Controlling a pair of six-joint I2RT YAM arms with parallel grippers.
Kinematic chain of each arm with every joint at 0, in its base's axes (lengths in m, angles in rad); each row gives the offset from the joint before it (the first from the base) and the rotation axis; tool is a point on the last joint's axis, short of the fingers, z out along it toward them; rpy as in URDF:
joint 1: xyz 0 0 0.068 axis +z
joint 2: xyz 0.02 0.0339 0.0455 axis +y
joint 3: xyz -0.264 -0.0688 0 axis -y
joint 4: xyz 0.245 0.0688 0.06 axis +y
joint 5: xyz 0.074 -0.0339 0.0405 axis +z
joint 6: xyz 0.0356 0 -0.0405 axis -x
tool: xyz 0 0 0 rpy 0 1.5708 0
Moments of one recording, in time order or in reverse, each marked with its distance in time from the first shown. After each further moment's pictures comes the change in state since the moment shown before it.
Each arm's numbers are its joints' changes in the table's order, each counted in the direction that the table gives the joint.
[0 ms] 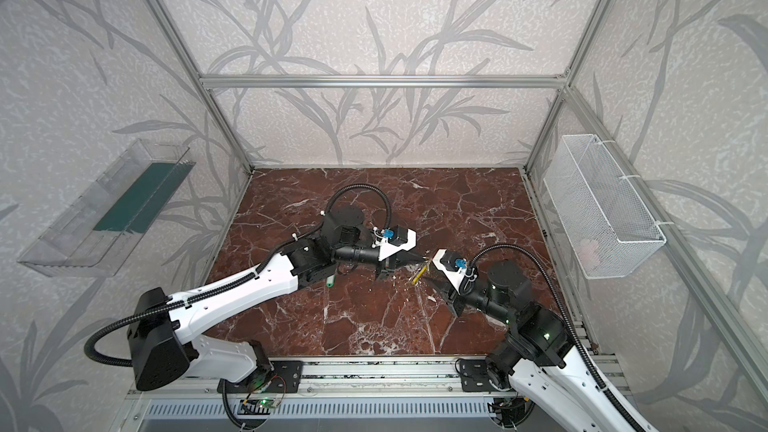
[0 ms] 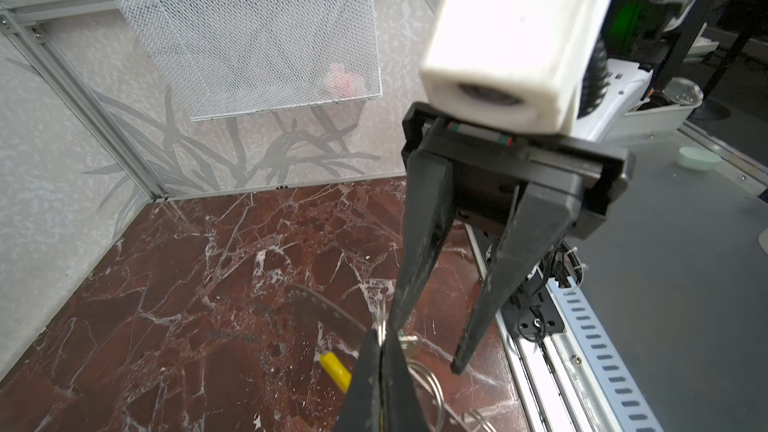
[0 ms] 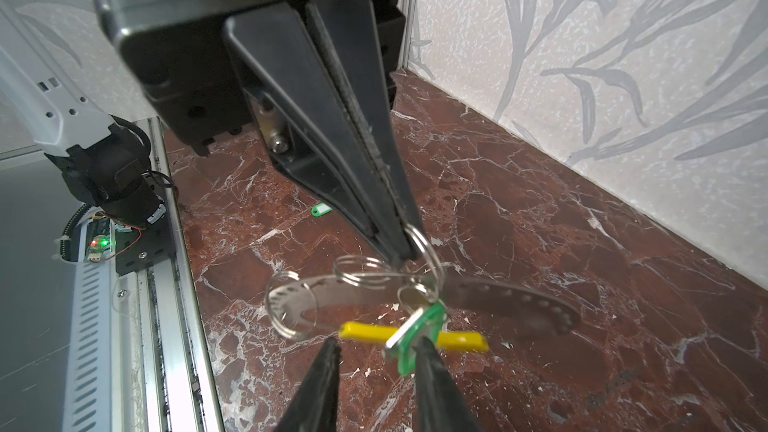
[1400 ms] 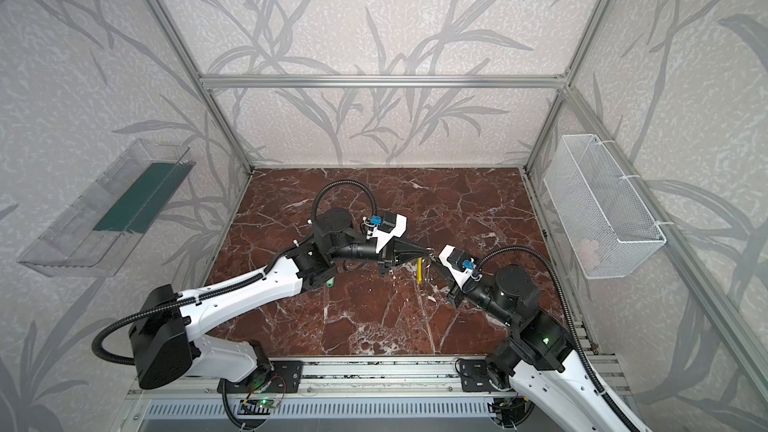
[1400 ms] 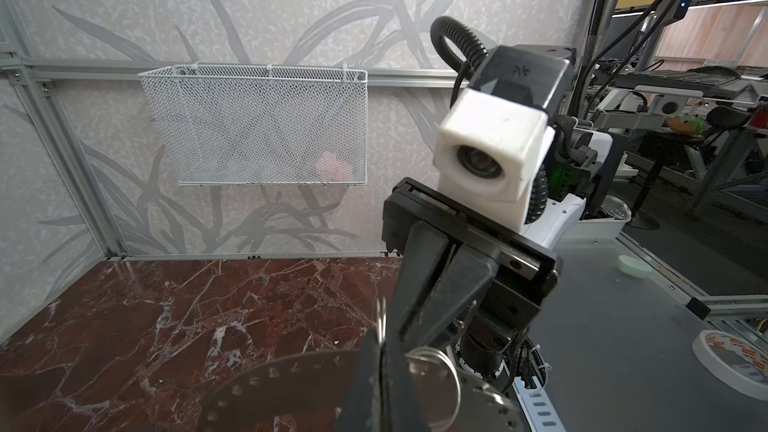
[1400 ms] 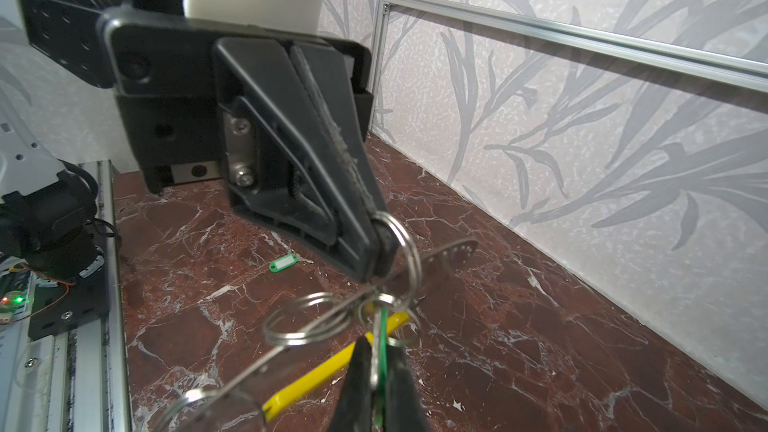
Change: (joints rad) left arm 0.019 0.016 -0.089 -0.408 -0.105 0.322; right arm 0.000 -0.053 -0.057 -0.193 -0.063 0.057
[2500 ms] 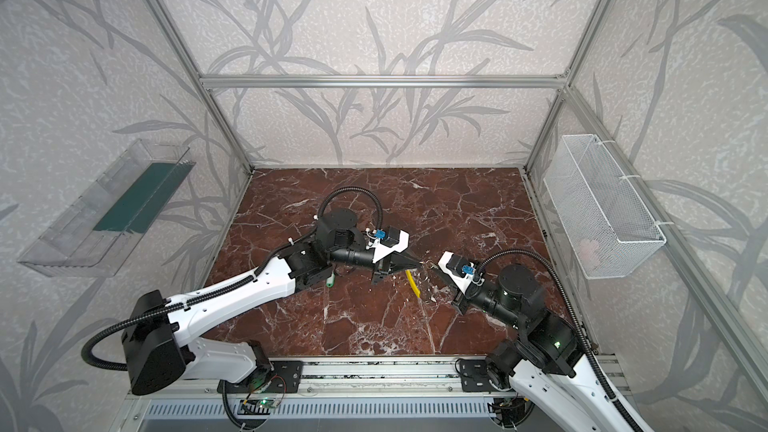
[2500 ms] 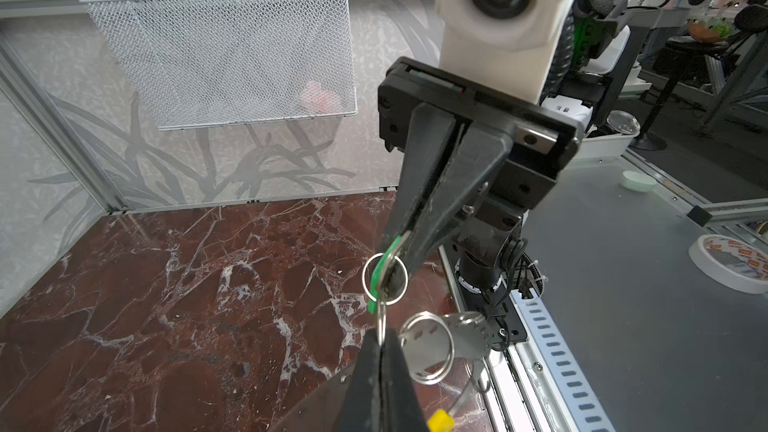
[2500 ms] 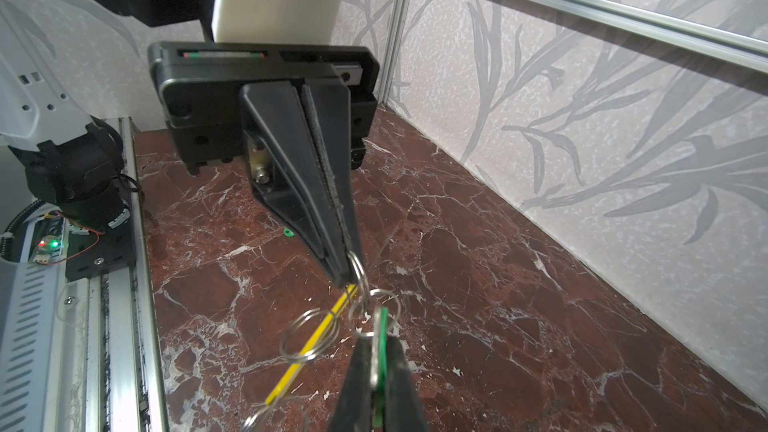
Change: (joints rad) left arm 0.008 -0.047 0.024 0.351 0.003 -0.284; right arm -0.001 -0.007 0.091 0.203 0.013 0.071
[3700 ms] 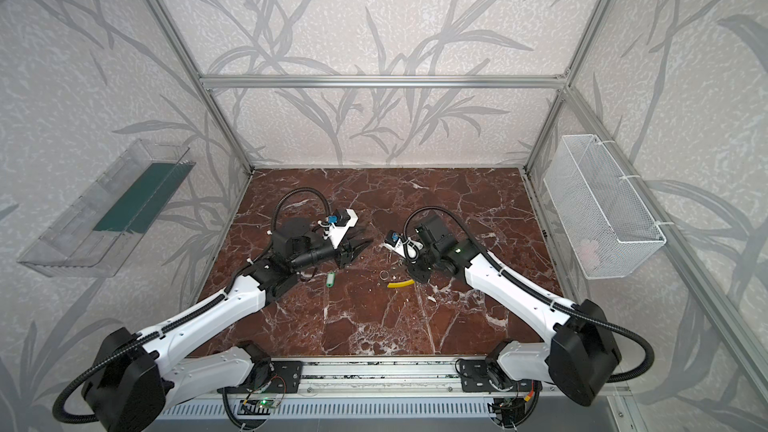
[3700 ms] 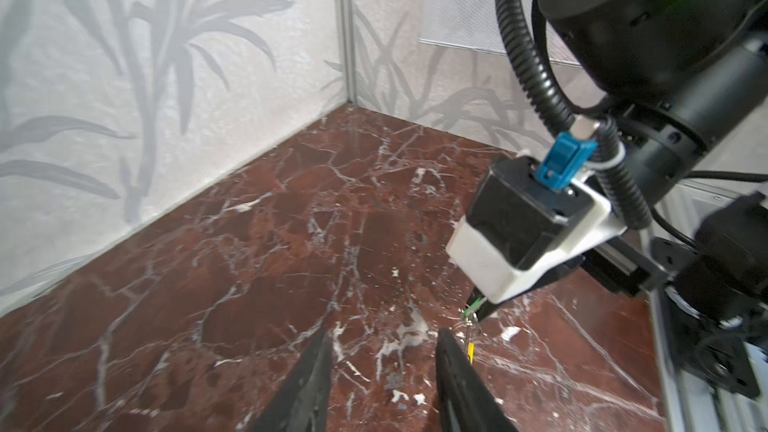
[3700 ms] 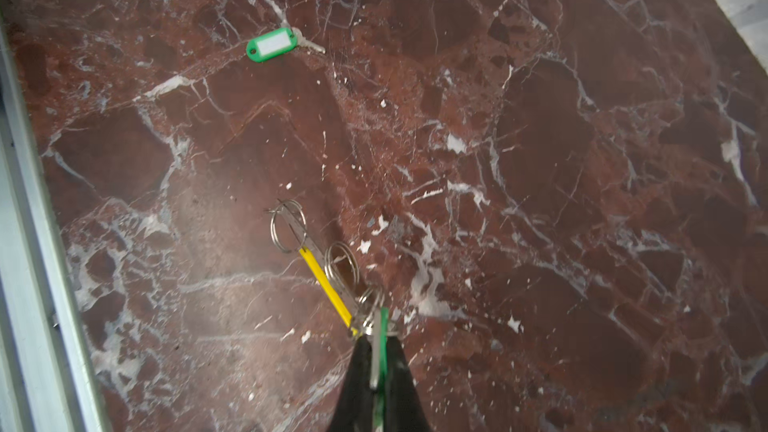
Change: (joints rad) left arm 0.310 -0.243 -0.360 -0.152 0.371 0.151; right arm 0.000 0.900 0.268 0.020 -0.027 0.172
